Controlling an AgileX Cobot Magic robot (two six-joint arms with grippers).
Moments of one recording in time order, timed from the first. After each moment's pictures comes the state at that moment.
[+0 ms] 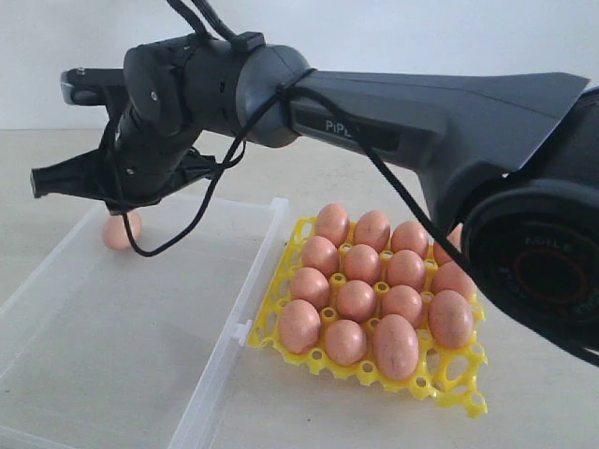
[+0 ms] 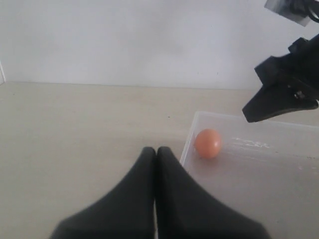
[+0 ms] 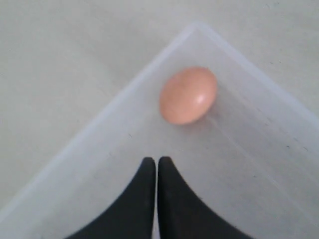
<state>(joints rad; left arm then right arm) 0.07 0.00 0.00 -0.03 0.23 0.02 0.88 2.32 -2.07 0.13 0.70 0.30</state>
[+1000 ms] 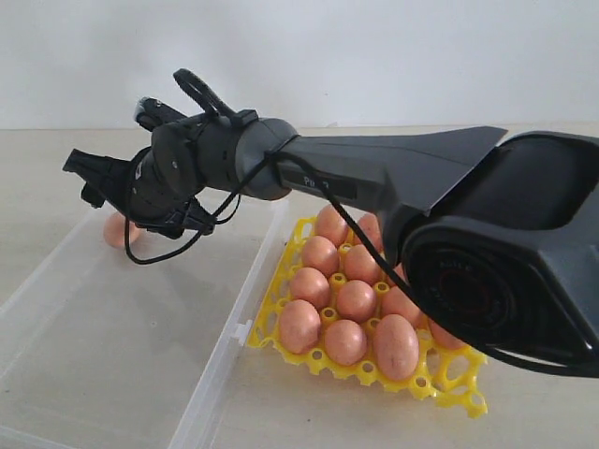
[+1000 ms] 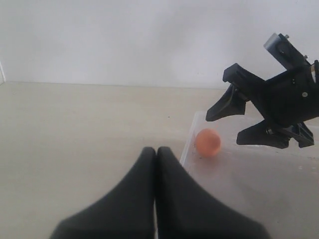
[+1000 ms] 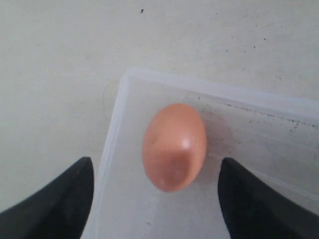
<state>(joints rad) 0.07 0.00 0.00 -0.03 0.23 0.02 0.85 2.47 -2.07 0.14 0.42 0.86</state>
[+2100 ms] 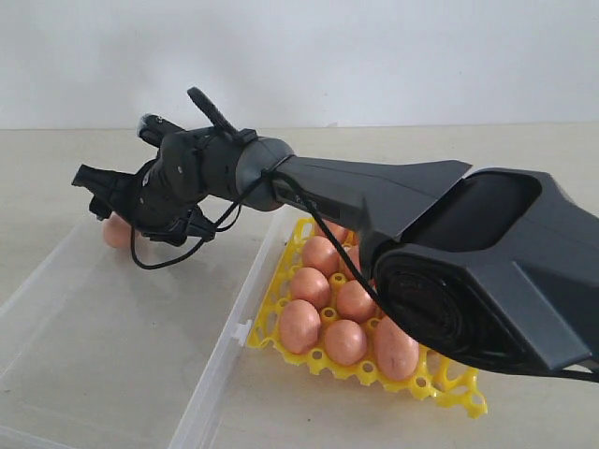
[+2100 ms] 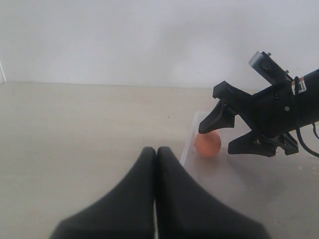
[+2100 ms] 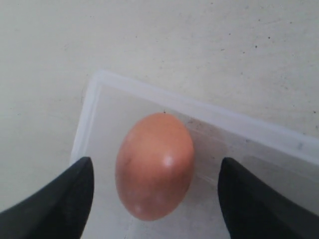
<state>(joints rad) 0.07 0.00 0.00 -0.03 0.23 0.02 0.82 2.59 -2.24 0.26 0.49 0.71</state>
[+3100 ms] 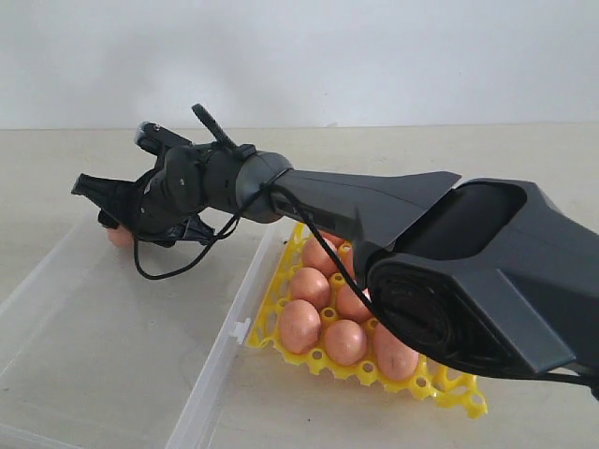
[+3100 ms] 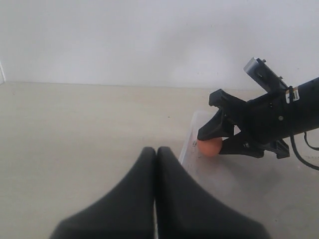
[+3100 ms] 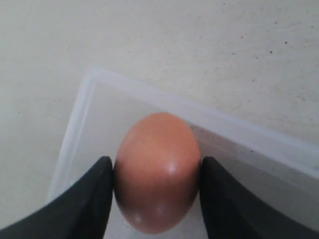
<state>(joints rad) 0.07 0.00 0.00 -0.03 0.23 0.02 0.82 2.63 -2.24 0.33 0.42 0.61</state>
